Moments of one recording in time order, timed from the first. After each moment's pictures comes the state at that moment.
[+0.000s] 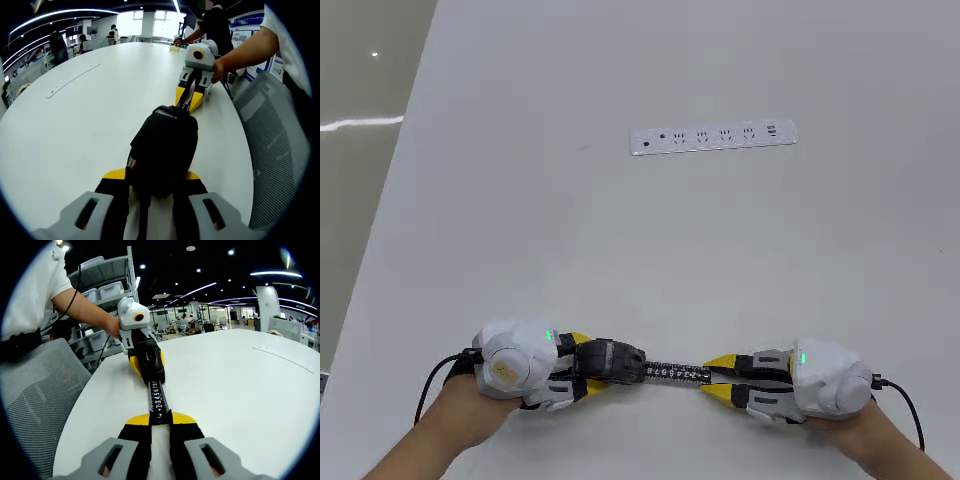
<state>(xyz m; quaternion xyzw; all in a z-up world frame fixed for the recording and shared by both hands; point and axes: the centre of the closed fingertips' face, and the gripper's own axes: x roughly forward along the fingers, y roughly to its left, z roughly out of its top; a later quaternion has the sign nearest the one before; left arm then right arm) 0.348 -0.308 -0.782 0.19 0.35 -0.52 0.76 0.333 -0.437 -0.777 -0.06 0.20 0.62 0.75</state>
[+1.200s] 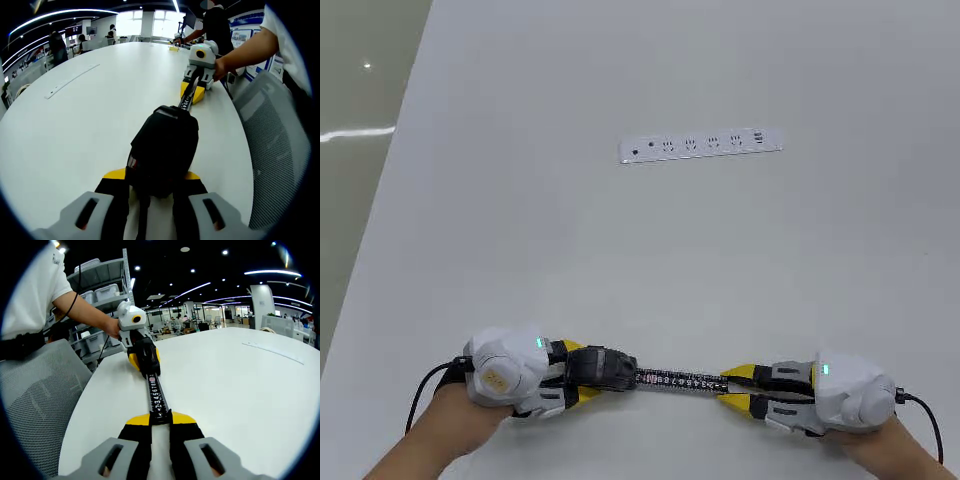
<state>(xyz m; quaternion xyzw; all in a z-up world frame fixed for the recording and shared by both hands) 0.348 -0.309 -0.782 0.19 0.35 -0.52 0.76 0.327 -0.474 -0.775 -0.05 0.20 0.61 0.77</state>
